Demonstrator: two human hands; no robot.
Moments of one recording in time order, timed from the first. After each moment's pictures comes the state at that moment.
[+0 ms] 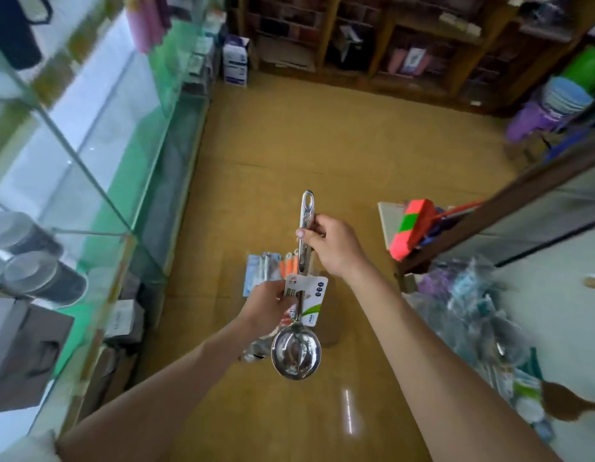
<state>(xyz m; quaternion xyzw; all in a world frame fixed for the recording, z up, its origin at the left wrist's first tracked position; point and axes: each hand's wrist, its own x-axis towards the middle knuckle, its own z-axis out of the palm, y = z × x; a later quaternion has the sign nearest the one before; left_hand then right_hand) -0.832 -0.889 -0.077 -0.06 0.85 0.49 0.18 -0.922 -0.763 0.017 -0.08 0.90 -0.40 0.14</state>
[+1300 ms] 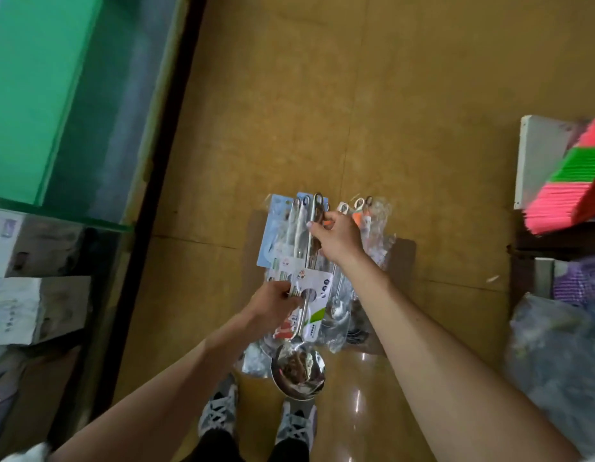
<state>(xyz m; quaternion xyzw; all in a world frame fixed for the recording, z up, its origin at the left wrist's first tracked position) -0.965 -0.907 -0.450 -0.30 0.70 0.51 0.39 -1.099 -0.798 -0.456 0.07 0.86 -0.39 0.33</state>
